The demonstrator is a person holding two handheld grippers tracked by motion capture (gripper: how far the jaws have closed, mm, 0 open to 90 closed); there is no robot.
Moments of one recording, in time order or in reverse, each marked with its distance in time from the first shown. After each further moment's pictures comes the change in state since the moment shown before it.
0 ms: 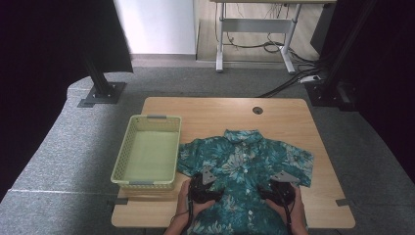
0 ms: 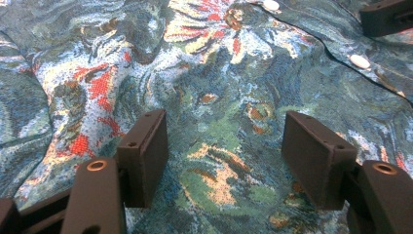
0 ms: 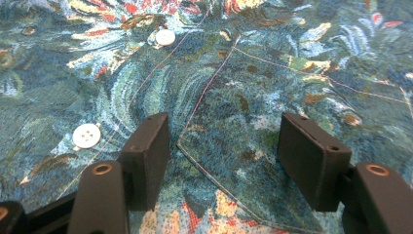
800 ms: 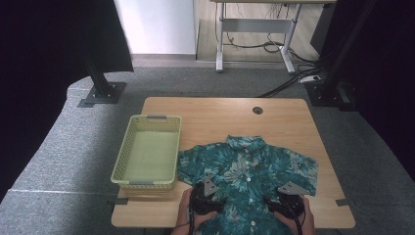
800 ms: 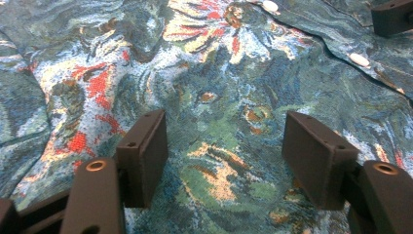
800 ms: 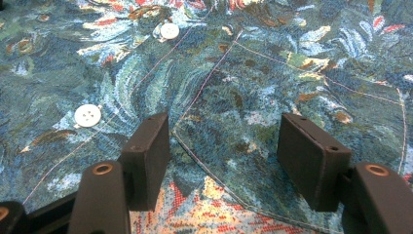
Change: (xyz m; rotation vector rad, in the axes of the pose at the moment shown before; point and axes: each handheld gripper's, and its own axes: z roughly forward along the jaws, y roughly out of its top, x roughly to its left) left arm -0.025 -0.013 -0.013 0.000 -0.014 0.007; right arm -0.004 -0.027 -0.029 -0.007 0.051 -0.047
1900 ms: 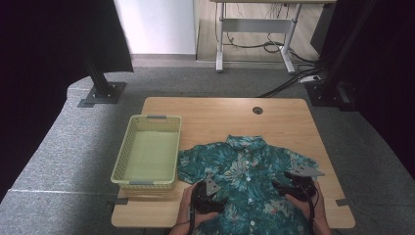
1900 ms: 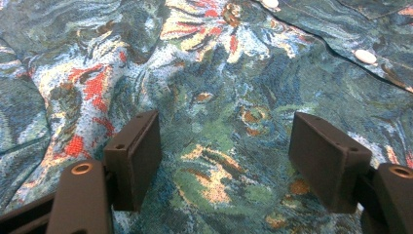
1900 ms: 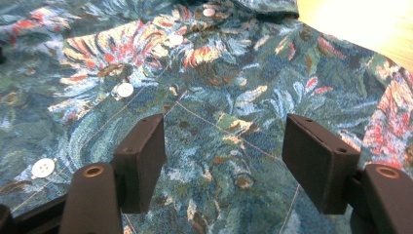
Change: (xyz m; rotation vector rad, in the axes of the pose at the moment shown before) left arm 0.000 0.003 0.004 0.014 0.019 0.026; right arm -0.052 0.036 -0.008 -0.046 0.058 0.001
